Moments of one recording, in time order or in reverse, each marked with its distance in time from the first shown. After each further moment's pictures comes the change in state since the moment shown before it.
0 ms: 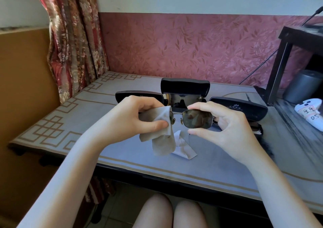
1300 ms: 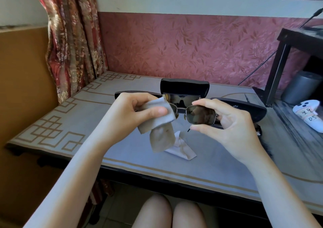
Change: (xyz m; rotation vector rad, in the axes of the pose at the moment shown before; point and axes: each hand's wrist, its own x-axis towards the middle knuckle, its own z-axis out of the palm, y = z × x) left_hand 0.002 -0.003 0.006 -0.229 0.188 0.001; right_hand 0.002 -0.001 -0.003 0.108 0.073 -0.017
